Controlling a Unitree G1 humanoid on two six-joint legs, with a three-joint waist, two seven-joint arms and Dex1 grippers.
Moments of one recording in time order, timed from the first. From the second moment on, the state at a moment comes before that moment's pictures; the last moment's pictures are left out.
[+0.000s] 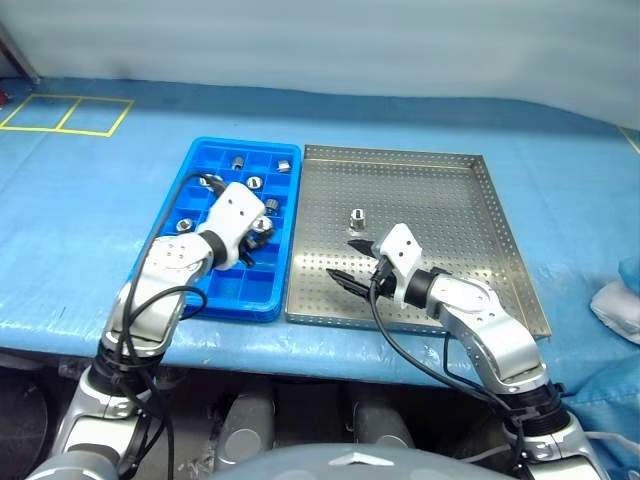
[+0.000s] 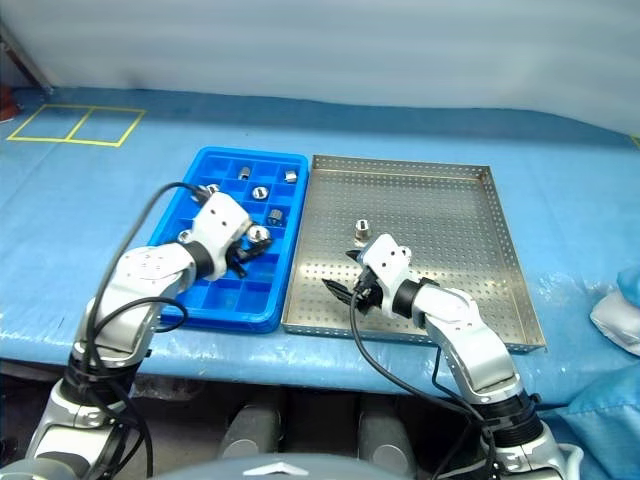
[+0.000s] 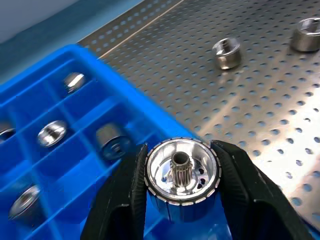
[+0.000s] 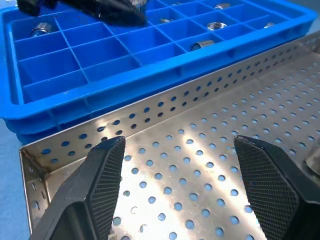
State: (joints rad) left arm -0.34 0.48 -0.07 -0.48 -0.01 0.99 -0.48; right arm -0.17 -0.44 0.20 -0.34 0.26 0.52 0.65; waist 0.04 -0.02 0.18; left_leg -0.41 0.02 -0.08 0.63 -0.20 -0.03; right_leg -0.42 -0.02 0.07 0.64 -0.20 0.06
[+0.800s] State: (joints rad) left arm -0.28 0.33 -0.07 -0.35 -0.02 0.90 -0.29; right arm -0.20 -0.45 0.22 -0.28 0.21 0.49 0.67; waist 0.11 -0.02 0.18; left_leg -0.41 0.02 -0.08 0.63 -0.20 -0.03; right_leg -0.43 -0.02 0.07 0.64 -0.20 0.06
